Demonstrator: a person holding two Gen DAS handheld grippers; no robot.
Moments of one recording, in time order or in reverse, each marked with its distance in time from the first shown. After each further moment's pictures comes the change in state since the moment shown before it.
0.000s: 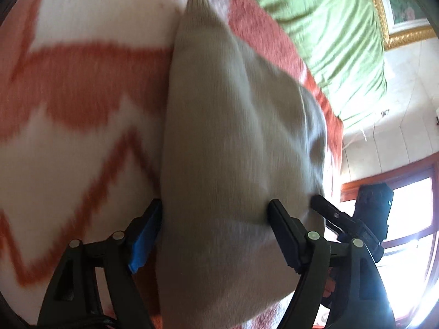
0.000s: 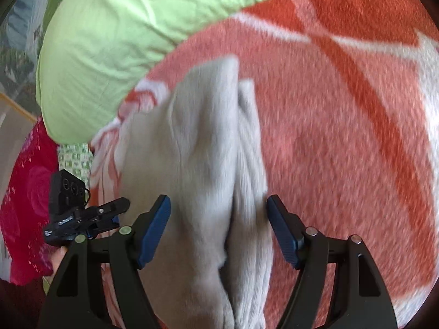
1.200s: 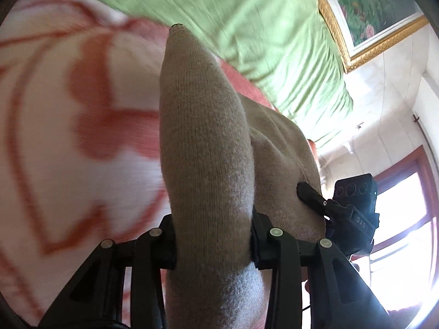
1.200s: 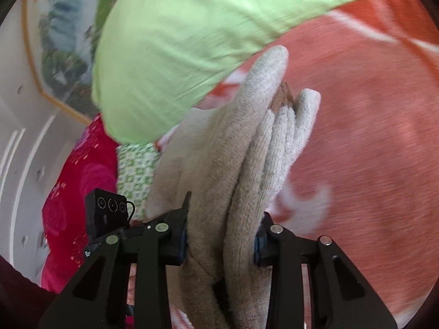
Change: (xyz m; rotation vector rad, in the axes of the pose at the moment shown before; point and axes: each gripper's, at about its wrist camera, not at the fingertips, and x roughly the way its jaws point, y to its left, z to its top) left arm -0.202 0.055 -0.071 0.071 -0.222 -0.046; right arm 0.023 0.122 -0.010 -0.011 -0.057 0.366
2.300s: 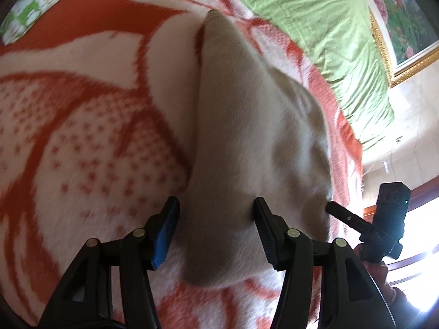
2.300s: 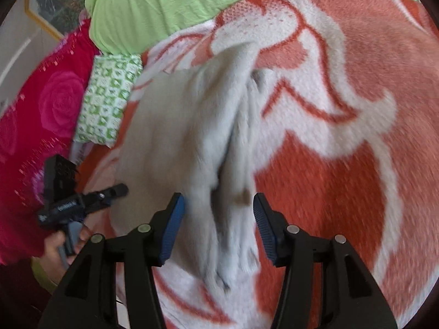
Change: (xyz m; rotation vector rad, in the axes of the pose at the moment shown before) left arm -0.107 0.133 -0.120 -0.157 0.016 0.220; right arm 0.079 0.057 -0.115 -0.219 0.229 -0.358
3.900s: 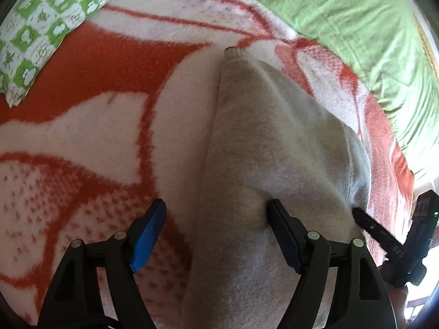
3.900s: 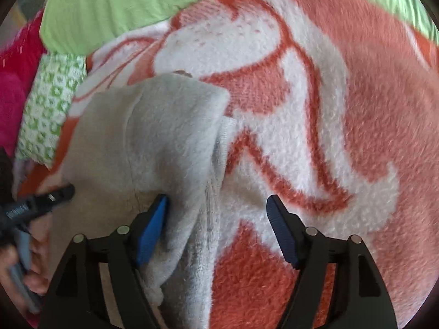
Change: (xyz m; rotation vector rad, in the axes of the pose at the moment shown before) left arm 0.040 -0.033 0.091 -0.024 -0.082 0.307; right arm 0.048 -0.018 0.084 0.022 -0.052 -0.142
